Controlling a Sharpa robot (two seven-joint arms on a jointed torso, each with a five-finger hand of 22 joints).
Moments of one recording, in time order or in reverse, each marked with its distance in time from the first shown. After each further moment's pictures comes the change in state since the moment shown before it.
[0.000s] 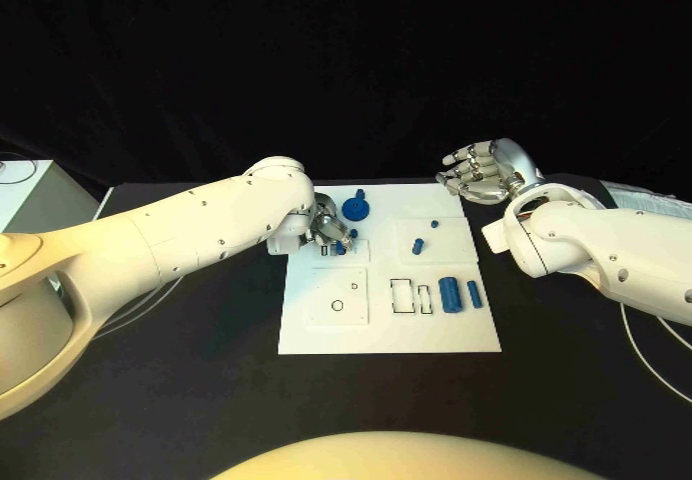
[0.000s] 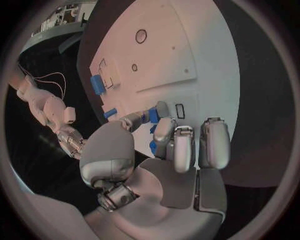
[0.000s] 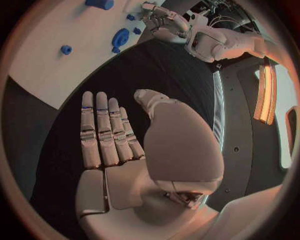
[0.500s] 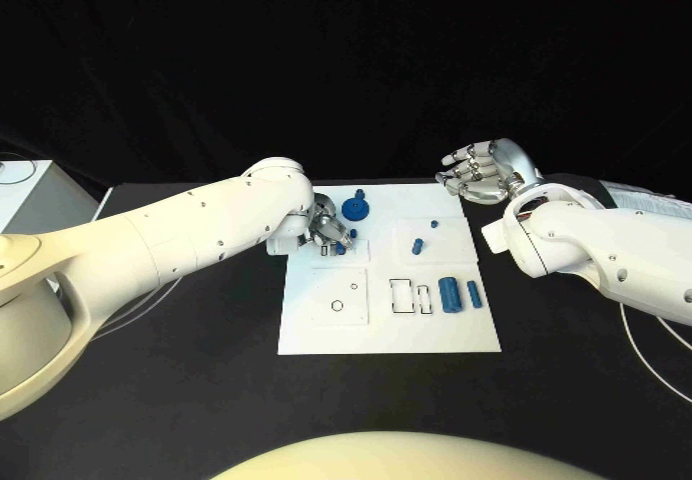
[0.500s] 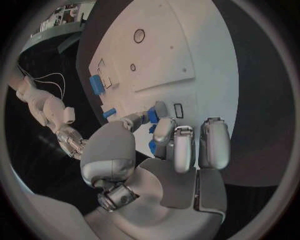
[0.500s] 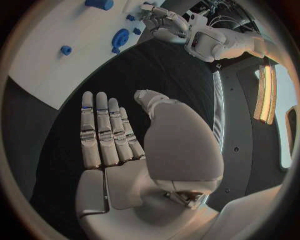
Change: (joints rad) left arm -0.001 -0.002 0.000 0.001 -0.007 -0.005 0.001; left_hand 0.004 -0.018 -0.074 0.054 0.000 0.007 0.004 -0.008 0.004 0.004 -0.004 0.000 0.010 0.000 0.000 0.000 0.000 0.000 0.004 0.004 0.000 0.000; right arm 0.000 0.000 0.000 0.000 0.001 0.002 0.001; right_hand -0.006 0.006 0.000 0.000 0.010 -0.003 0.003 0.000 0.000 0.000 0.000 0.000 -0.006 0.000 0.000 -0.004 -0.005 0.000 0.000 0.000 0.000 -0.008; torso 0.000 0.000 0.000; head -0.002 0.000
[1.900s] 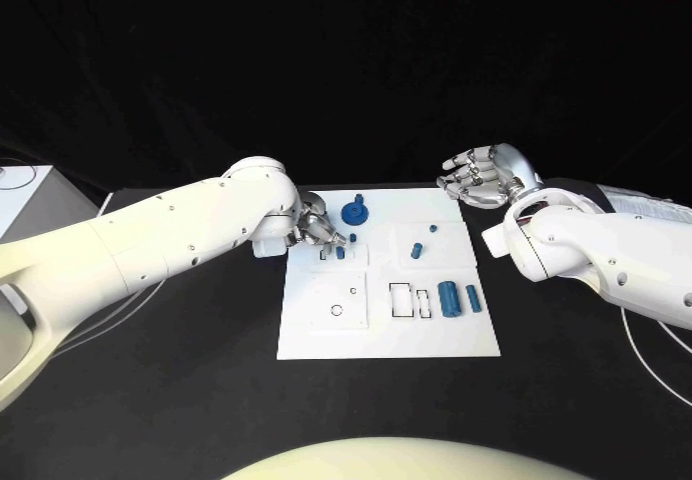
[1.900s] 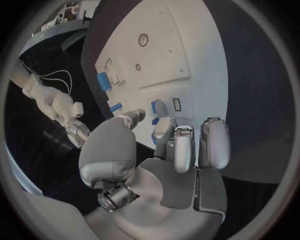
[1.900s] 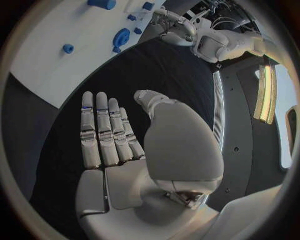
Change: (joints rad) left arm -0.005 -0.097 0.062 0.113 0.000 -0.020 0.005; left_hand 0.070 -0.050 -0.141 0.114 -0.125 0.003 0.004 -0.021 0.011 -0.008 0.000 -0.023 -0.033 0.000 0.000 0.000 0.000 0.000 -0.001 -0.007 -0.013 0.000; right arm -0.001 -0.006 0.000 -0.004 0.003 0.003 0.005; right_hand 0.000 0.000 0.000 0.000 0.010 -0.004 -0.003 0.000 -0.001 0.000 0.000 0.000 -0.005 0.000 0.000 -0.004 -0.003 0.000 0.000 0.000 0.000 -0.007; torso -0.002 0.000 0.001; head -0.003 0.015
